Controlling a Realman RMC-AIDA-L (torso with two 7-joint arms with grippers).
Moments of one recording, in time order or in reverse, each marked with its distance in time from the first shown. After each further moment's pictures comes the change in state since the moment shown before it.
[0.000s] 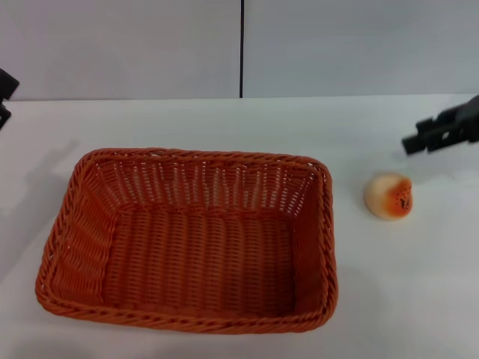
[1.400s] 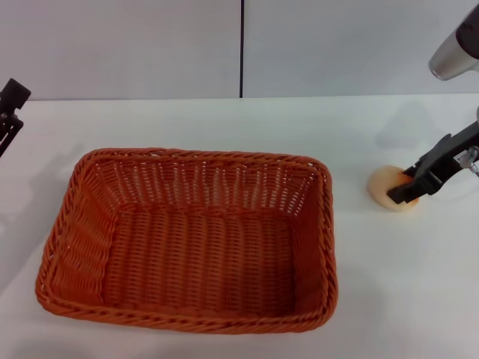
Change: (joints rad) left arm 0.000 0.005 0.002 -0.078 0.011 0.015 0.080; right arm 0.060 0.163 -0.242 -0.018 -0.359 0.264 0.064
